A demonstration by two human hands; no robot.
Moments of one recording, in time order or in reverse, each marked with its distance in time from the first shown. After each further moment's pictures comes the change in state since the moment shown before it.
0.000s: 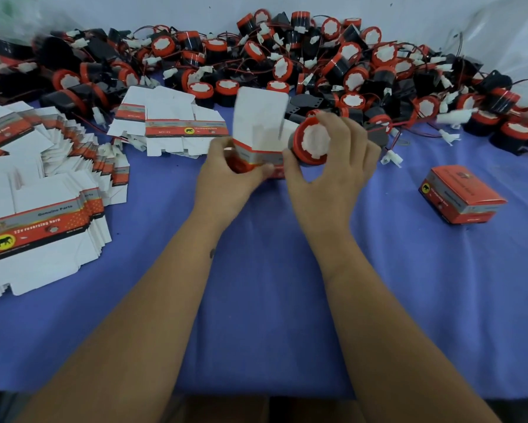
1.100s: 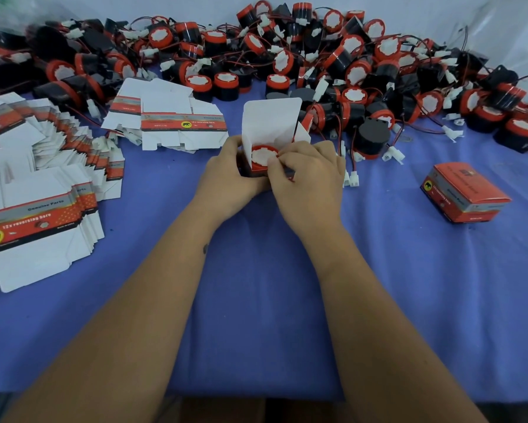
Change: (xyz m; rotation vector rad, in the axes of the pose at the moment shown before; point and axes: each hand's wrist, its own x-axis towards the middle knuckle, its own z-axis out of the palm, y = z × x) left_hand 0.005 -0.001 -0.001 0.127 -0.227 -0.007; right_hand -0.005 0.004 0.012 -0.062 -0.386 0.000
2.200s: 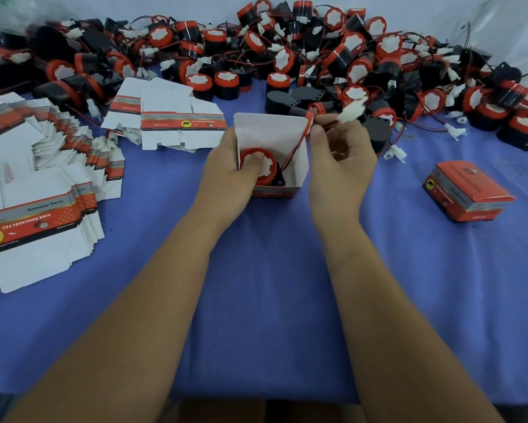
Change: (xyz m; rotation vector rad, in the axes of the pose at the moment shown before) left_hand -0.009 0.006 0.004 -0.143 0.125 0.097; right_hand 0.013 0.000 -0.013 0.732 0.318 0.390
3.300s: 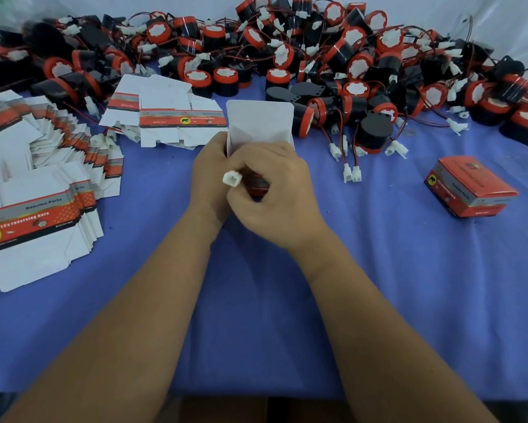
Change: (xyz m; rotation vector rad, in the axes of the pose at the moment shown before) left_hand -0.003 0.003 -0.004 -0.117 -0.014 -0.267; right_hand -0.037 -0.011 0.015 -0.241 -0.568 -0.590
